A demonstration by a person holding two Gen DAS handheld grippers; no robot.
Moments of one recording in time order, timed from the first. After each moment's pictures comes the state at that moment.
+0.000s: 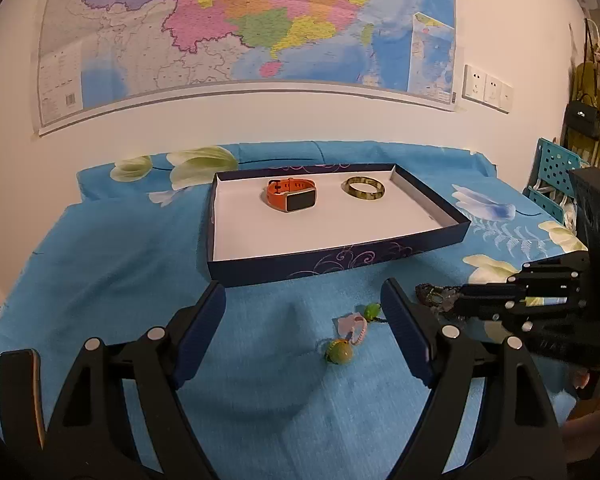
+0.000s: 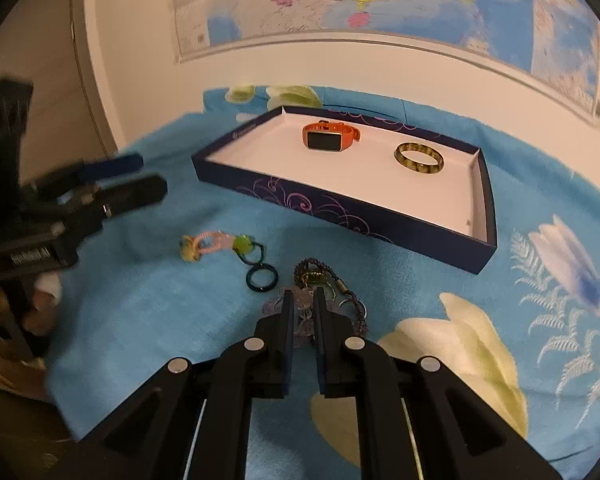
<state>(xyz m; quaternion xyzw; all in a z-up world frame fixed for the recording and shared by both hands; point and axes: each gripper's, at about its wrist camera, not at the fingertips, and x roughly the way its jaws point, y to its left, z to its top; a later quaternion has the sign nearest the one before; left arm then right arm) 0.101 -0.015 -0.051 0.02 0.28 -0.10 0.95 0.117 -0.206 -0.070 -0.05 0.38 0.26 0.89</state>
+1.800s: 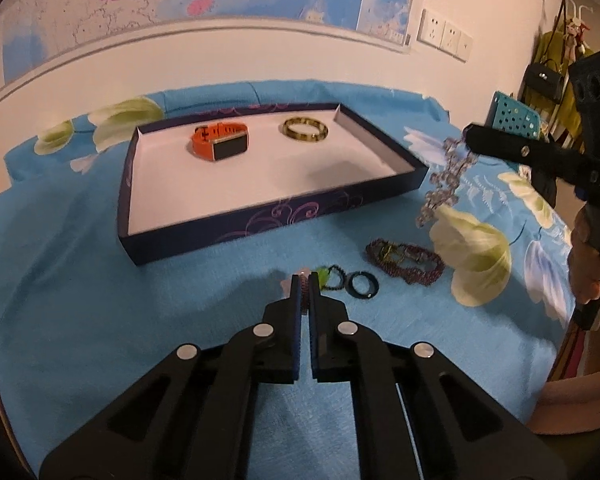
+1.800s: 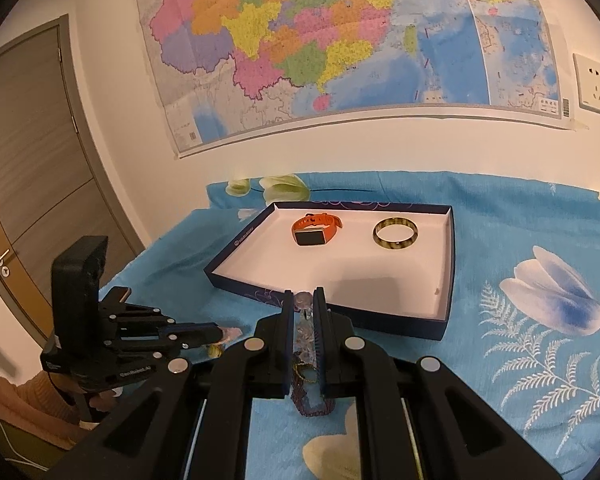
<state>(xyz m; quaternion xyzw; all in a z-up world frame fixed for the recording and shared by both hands) 0.130 -0.036 -0.070 0.03 0.38 -0.21 0.90 0.131 -0.249 -0.012 0.06 0.30 0.27 0.91</state>
